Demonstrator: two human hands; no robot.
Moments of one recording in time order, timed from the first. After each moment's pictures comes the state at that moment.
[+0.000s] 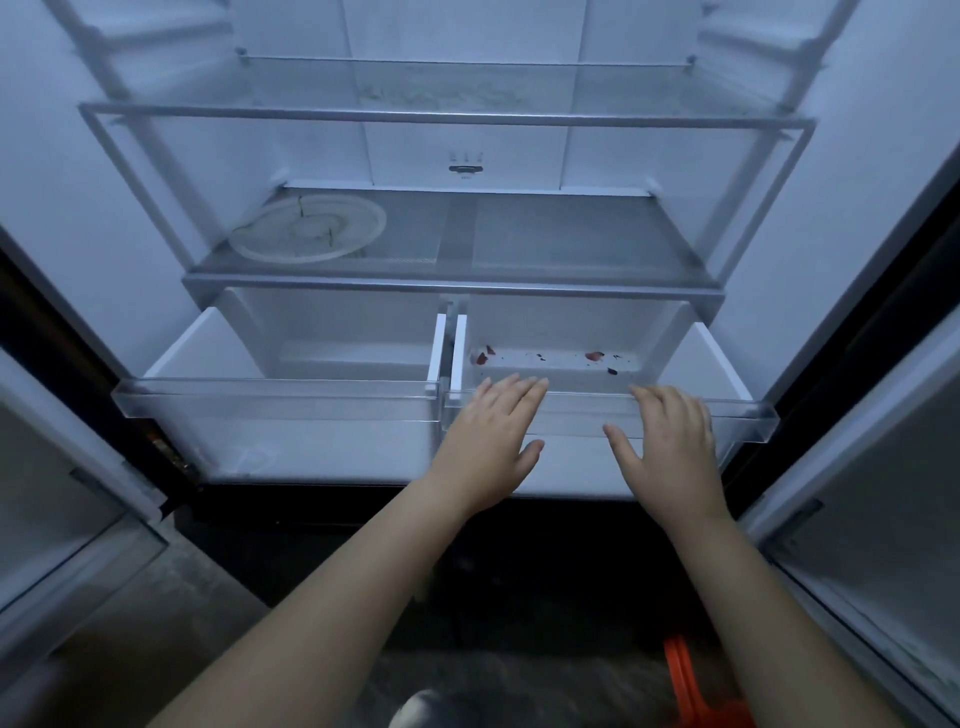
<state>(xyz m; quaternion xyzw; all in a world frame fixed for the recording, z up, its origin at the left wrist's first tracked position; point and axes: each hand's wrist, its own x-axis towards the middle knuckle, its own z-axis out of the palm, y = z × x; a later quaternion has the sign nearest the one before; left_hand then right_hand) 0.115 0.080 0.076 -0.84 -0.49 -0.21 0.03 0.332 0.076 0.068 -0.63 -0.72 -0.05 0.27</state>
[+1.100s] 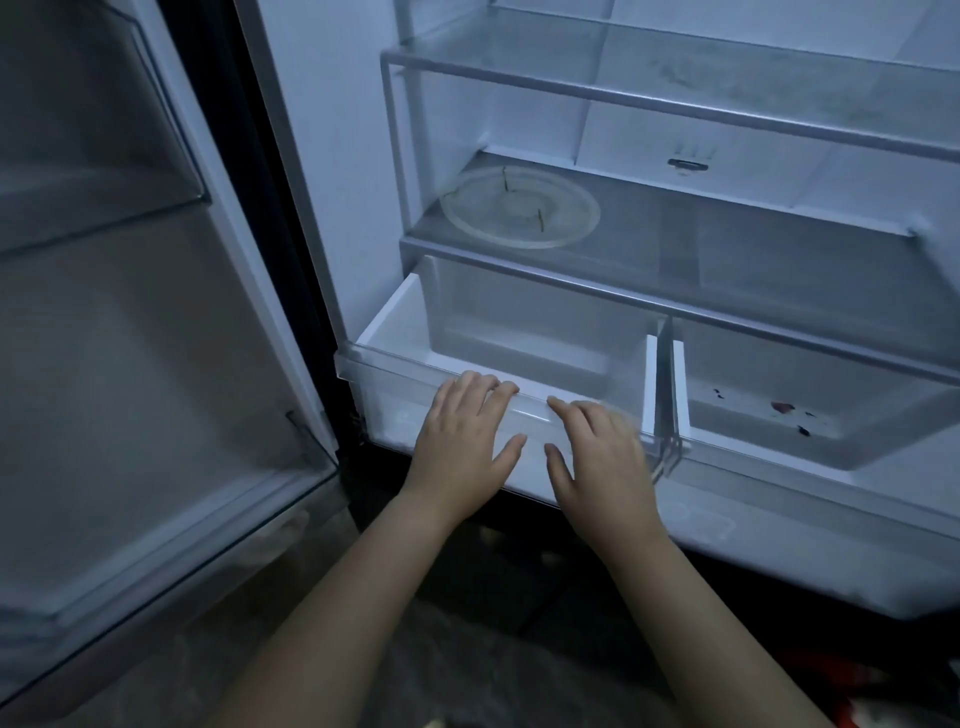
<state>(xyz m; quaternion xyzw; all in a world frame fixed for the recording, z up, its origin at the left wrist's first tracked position) -0.098 0.054 0.071 -0.70 -0.66 -0.27 0.04 0.068 0.082 0.080 -0.47 -0.84 0.02 0.25</state>
